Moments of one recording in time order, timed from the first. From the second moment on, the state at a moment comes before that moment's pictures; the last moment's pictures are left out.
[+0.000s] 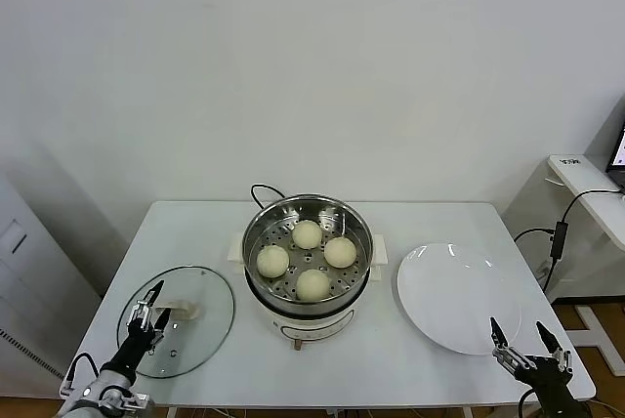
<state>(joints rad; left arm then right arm) 1.35 -1.39 -0.86 -1.55 1.48 -0.48 -0.20 -1.85 1.28 0.93 2.06 0.59 0.03 -0.12</state>
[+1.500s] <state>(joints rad) 1.36 -1.19 -0.77 -1.77 1.07 -0.16 -0.08 -1.88 1.29 0.96 2.04 0.58 0.07 -0.16</state>
